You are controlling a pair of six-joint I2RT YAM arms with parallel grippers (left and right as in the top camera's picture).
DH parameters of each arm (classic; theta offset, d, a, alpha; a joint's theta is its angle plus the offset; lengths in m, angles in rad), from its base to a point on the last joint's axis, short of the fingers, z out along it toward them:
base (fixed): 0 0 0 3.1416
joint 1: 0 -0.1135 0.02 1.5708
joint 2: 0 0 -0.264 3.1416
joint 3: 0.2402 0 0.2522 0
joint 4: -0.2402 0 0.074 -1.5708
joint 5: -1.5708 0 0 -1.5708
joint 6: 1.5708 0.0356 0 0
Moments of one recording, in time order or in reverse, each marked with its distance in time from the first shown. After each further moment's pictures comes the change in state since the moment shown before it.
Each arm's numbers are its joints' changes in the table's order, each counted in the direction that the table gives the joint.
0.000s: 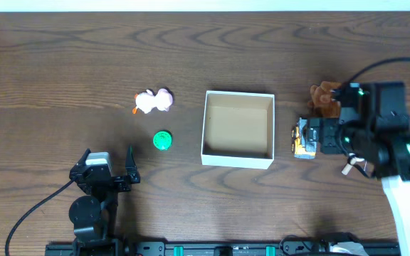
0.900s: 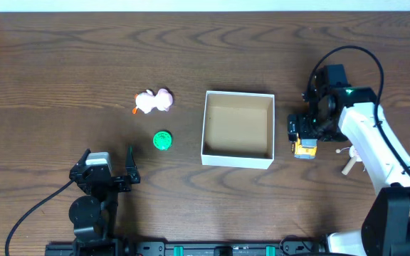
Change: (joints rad) left arm 0.000 0.000 0.000 0.000 0.000 0.000; right arm 0.000 0.443 -0.139 0.240 -0.080 -0.007
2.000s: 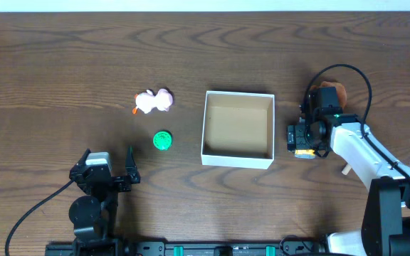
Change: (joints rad) left arm 0.000 0.000 0.000 0.000 0.000 0.000; right arm 0.000 0.000 -0.263 0.375 -0.084 -0.015
